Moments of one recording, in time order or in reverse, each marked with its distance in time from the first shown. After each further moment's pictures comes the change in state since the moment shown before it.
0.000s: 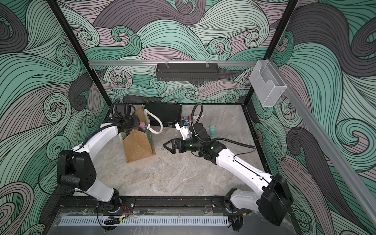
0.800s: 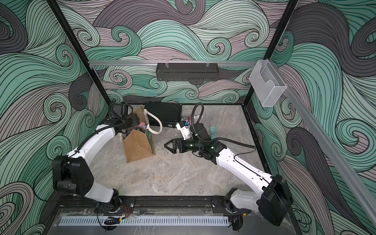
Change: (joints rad) left arm 0.001 -0.085 -0.008 -0.024 0.029 0.008; right arm -0.018 -0.010 0.000 -0.038 0.008 -0.005
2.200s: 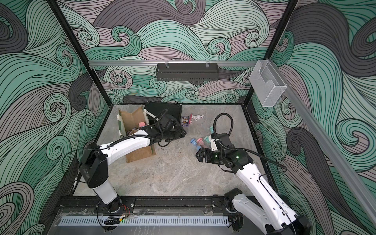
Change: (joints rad) left arm -0.639 0.277 0.150 0.093 0.117 -0.552; right arm -0.278 -0.324 -0.100 -0.674 0.259 -0.060
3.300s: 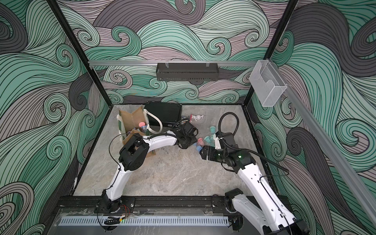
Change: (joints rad) left arm -0.079 0.480 0.314 -0.026 -0.065 -0.335; right arm -0.093 -0.011 -0.008 0.021 0.014 -0.045
